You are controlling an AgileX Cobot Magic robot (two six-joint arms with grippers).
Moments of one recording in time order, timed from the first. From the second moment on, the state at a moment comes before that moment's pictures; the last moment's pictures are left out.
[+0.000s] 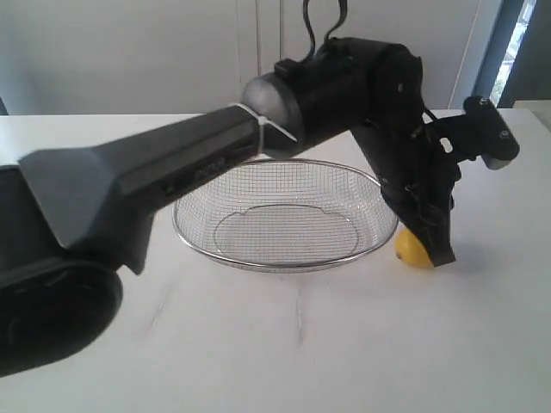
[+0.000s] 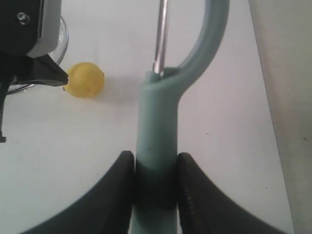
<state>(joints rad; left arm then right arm) -0.98 2.37 -2.37 -0.20 1.07 0.68 0.19 0.72 -0.88 -0.24 1.05 0.18</state>
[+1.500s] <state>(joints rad) -1.02 2.59 -2.48 0.13 0.86 0.63 0.19 0.70 -0.84 -0.25 1.01 0.22</state>
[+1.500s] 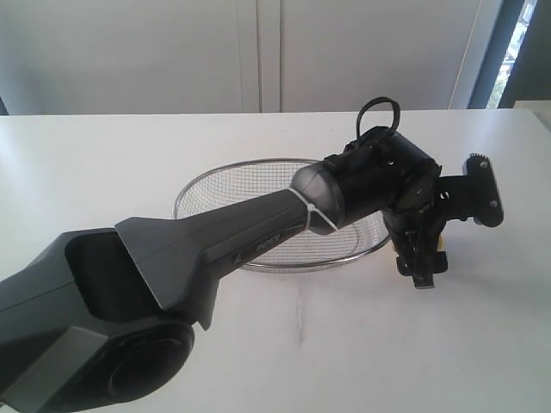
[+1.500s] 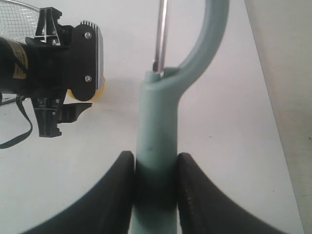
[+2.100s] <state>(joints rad) -1.03 2.62 -2.48 0.15 0.84 0.63 0.19 0.70 -0.84 -0.25 1.01 0.22</state>
